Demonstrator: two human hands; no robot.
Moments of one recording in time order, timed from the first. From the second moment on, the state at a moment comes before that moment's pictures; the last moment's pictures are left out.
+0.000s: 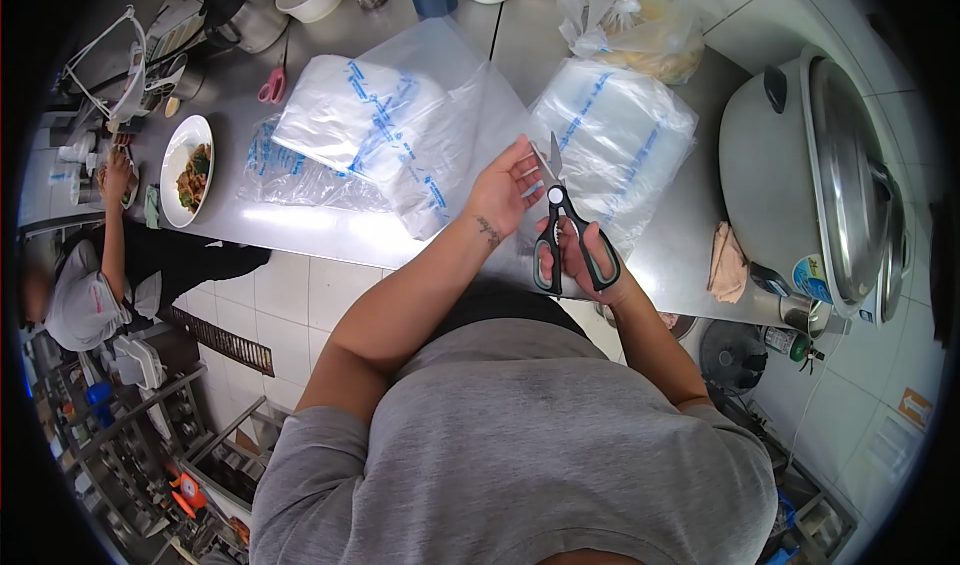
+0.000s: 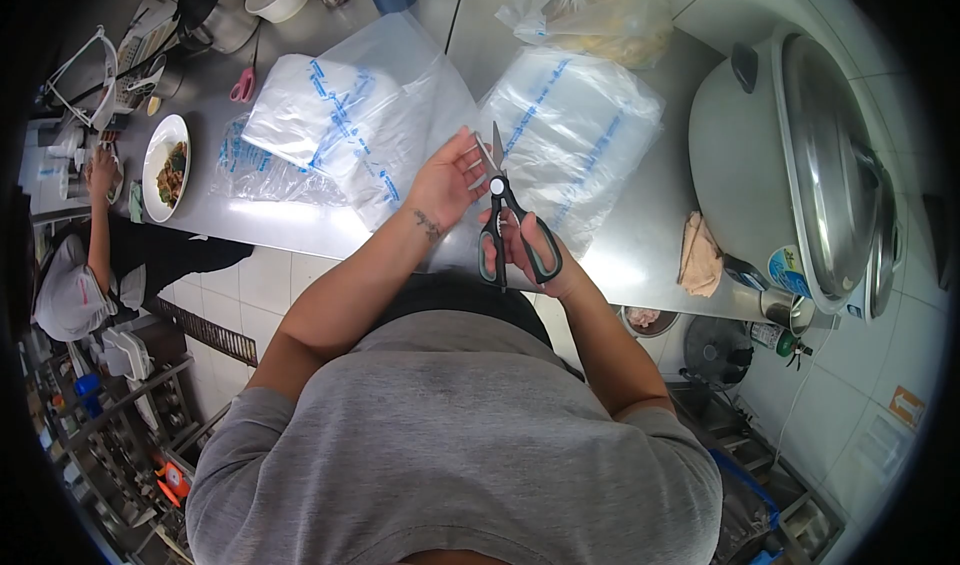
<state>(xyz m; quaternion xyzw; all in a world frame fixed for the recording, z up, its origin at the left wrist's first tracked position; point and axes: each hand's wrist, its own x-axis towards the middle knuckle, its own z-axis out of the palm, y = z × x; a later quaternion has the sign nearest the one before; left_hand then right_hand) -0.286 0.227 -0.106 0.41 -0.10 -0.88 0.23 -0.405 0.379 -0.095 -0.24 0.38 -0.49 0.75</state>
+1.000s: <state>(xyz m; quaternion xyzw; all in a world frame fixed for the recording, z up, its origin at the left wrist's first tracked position) -0.277 0.234 -0.140 0.40 -0.20 -0.88 0.18 -0.400 0.376 -0.096 -0.16 0.31 -0.50 0.79</state>
